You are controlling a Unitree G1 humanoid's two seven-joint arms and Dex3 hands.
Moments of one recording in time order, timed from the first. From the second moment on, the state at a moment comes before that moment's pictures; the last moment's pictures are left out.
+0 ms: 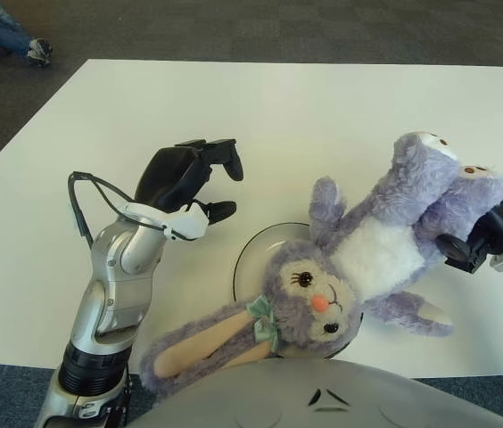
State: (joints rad) left arm 0.00 0.31 -0.12 -0.65 0.72 0.10 -0.33; right arm 0.14 -0.62 -0.37 -0.52 0.65 0.43 0.78
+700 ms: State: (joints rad) left arm -0.02 0.31 -0.13 -0.63 0.74 0.11 -0.31; right arm 0.22 -0.65 -0.52 -0.54 0.78 0.43 0.91
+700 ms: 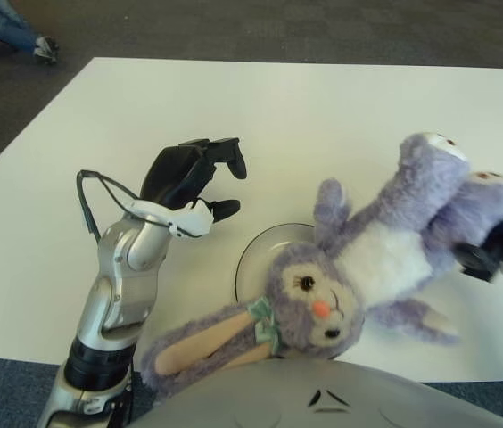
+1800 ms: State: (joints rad) left arm -0.03 0.29 -0.17 -0.64 0.81 0.15 -0.32; right arm -0.08 -0.82 -0.22 -0.44 0.47 0.33 0.94
